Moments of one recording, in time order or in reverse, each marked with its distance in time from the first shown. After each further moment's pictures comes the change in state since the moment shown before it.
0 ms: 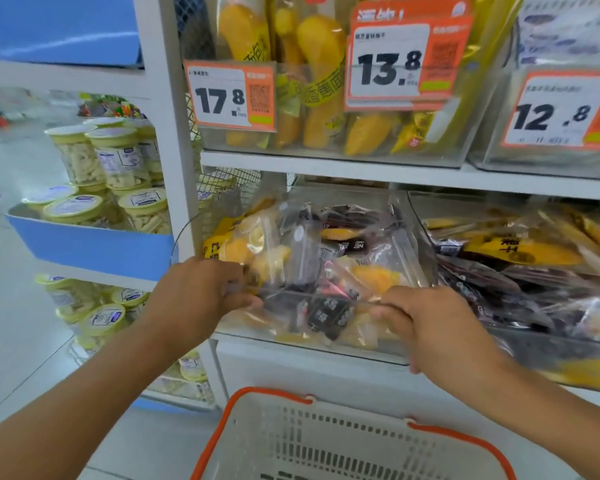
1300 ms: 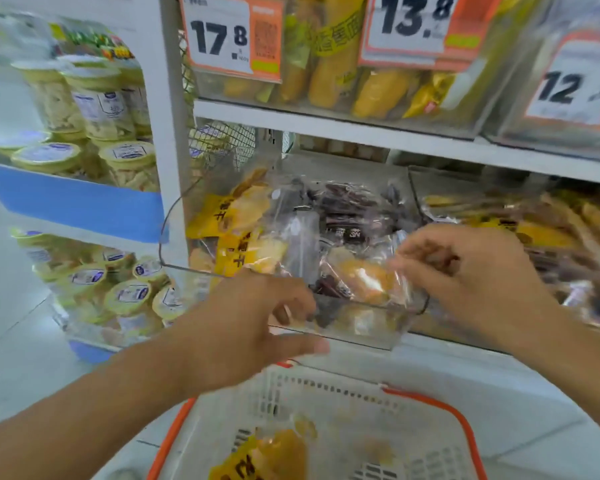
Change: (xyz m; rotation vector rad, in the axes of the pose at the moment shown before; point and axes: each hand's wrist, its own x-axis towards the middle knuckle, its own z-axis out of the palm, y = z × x) left_hand -0.041 0.075 -0.004 -0.391 -0.299 0.170; right_hand -0.001 -0.004 -0.045 0.055 0.098 -0.045
